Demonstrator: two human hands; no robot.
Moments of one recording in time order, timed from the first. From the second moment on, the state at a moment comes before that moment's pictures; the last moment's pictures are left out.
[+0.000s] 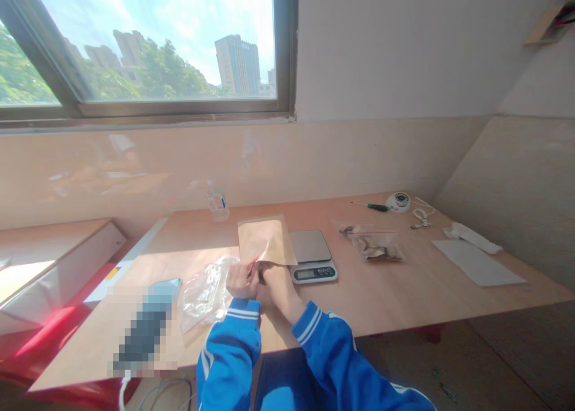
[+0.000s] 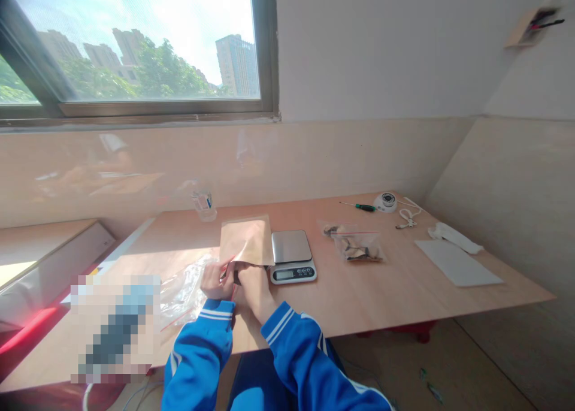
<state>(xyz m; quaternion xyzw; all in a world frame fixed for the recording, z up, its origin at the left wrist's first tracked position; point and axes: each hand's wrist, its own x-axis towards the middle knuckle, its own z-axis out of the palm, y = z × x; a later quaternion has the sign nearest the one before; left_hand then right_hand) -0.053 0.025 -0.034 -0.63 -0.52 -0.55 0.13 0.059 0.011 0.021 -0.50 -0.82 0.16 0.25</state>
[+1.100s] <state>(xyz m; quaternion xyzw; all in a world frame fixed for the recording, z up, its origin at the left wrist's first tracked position) -0.050 0.021 -0.026 -0.62 -0.50 -0.57 0.19 0.179 0.040 0.010 -0.57 -0.67 0.00 0.48</state>
